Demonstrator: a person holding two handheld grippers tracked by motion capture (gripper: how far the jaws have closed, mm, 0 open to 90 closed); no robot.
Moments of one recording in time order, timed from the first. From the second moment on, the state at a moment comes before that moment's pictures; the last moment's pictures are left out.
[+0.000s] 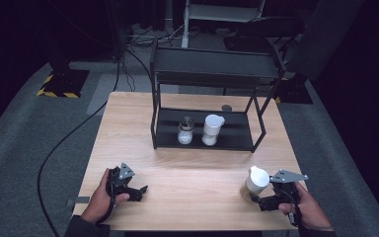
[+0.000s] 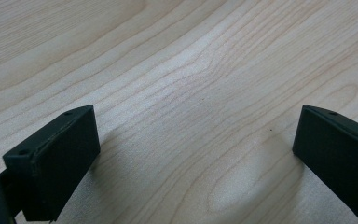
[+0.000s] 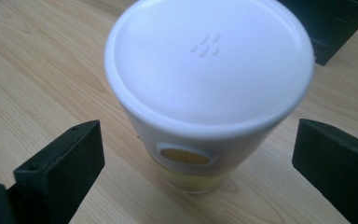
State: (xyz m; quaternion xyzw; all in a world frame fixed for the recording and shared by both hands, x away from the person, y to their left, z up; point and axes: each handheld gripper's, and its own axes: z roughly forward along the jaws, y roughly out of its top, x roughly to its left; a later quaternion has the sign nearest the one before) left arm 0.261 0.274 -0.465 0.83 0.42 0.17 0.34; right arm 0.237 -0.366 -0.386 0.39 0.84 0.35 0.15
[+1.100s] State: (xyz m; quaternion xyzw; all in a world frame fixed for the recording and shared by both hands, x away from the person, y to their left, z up) left arm 0.261 0.274 -0.465 0.83 0.42 0.17 0.34; right arm 0.249 -0.349 -0.383 0.40 0.84 0.35 0.15
